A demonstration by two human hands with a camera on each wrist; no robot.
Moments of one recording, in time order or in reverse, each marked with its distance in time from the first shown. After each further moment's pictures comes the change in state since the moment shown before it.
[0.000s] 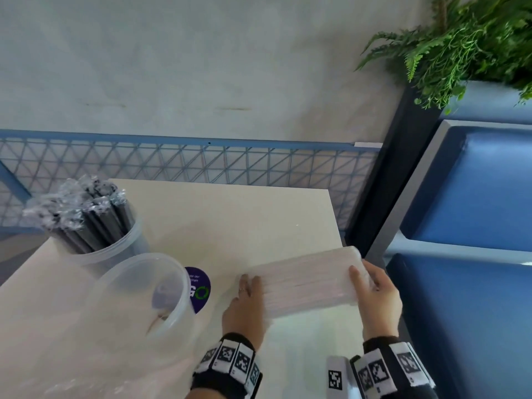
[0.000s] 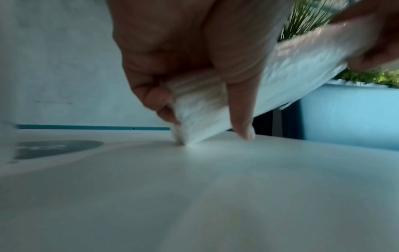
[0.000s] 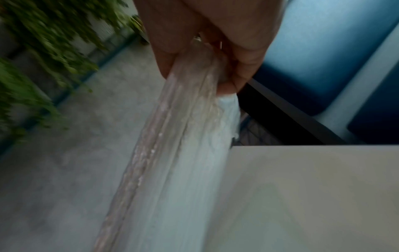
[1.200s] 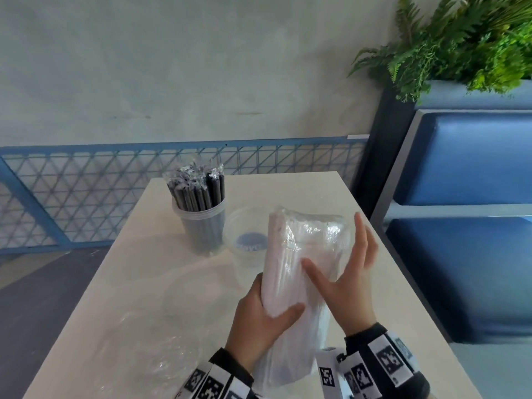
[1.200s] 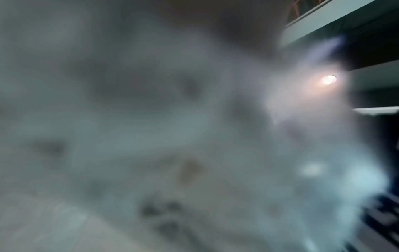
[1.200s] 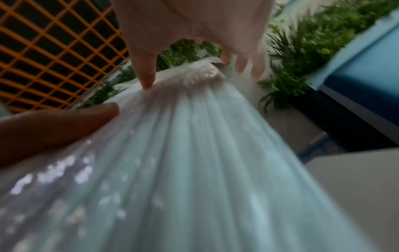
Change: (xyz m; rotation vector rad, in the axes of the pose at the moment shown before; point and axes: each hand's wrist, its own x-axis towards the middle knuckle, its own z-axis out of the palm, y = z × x) left_hand -0.205 -0.161 -0.095 -0.975 0.108 0.320; right_hand -0.277 -0.085 0.061 -0.007 0.006 -0.633
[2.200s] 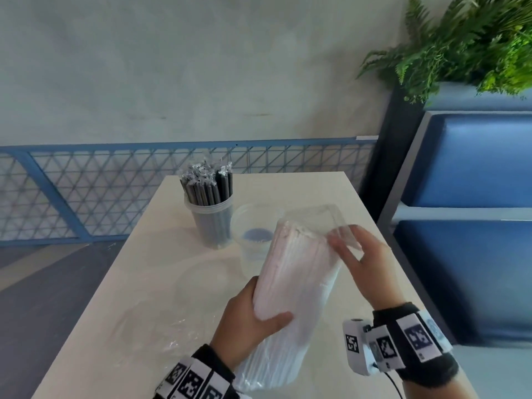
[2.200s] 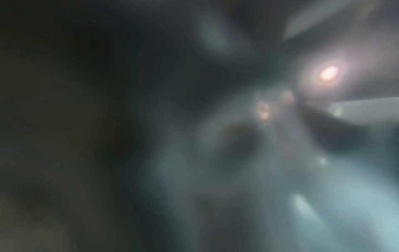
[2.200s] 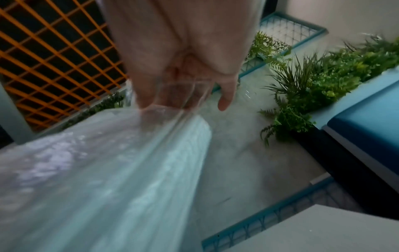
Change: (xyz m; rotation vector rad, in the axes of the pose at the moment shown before) left_hand -0.029 0.008 -0.023 0.102 -0.086 -0.025; right_hand 0.027 -0.014 -0.048 -0.085 -0.202 -0.080
